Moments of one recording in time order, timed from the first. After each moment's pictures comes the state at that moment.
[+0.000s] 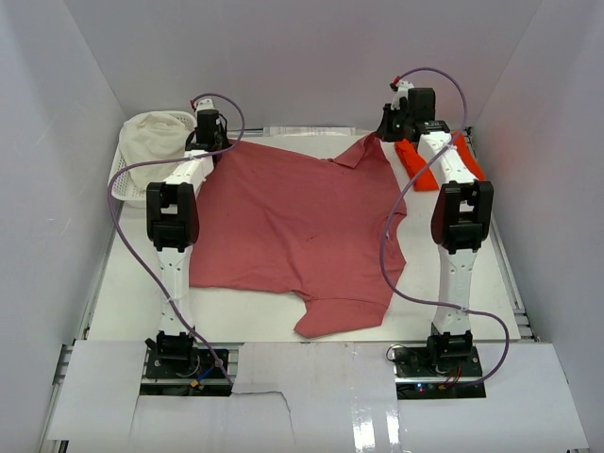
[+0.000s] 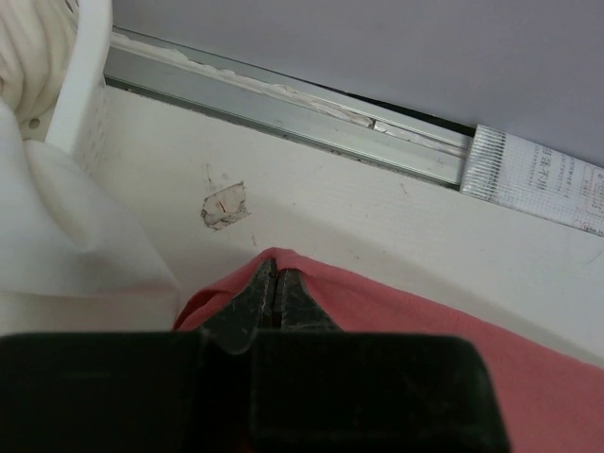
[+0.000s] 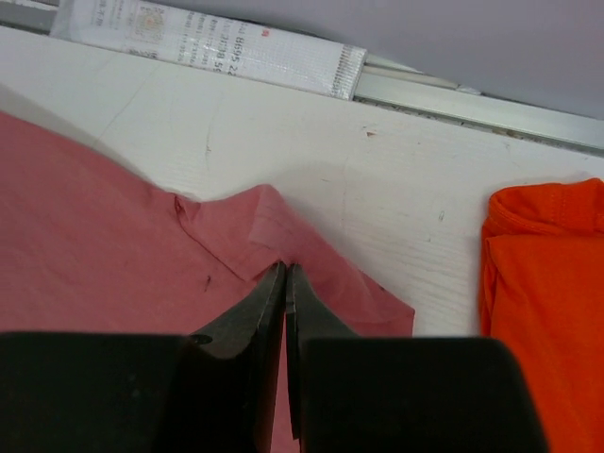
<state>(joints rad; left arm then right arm) -0.08 2.41 2.01 -0.07 -0.20 -0.30 0.12 2.30 2.10 -0.37 -0.33 0.04</state>
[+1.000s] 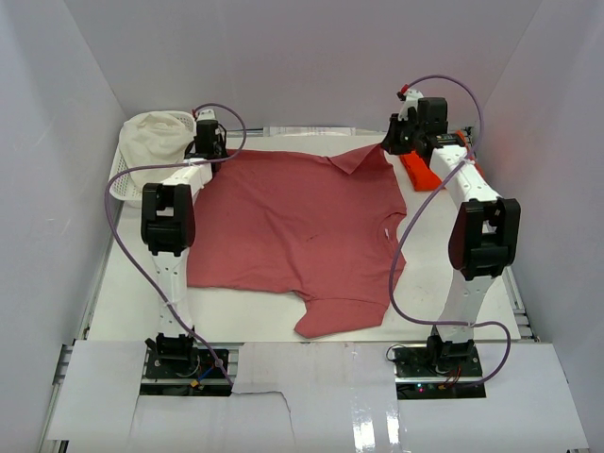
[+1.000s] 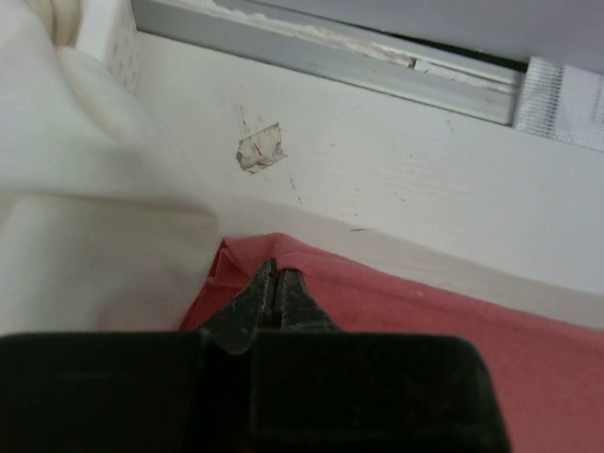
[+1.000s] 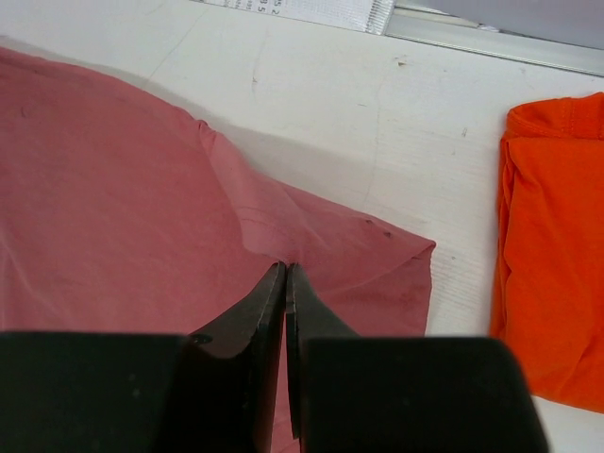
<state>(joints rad) -0.08 2.33 1.80 0.01 -0.22 -0.22 0.12 1.95 1.70 -0.31 -0.33 0.03</state>
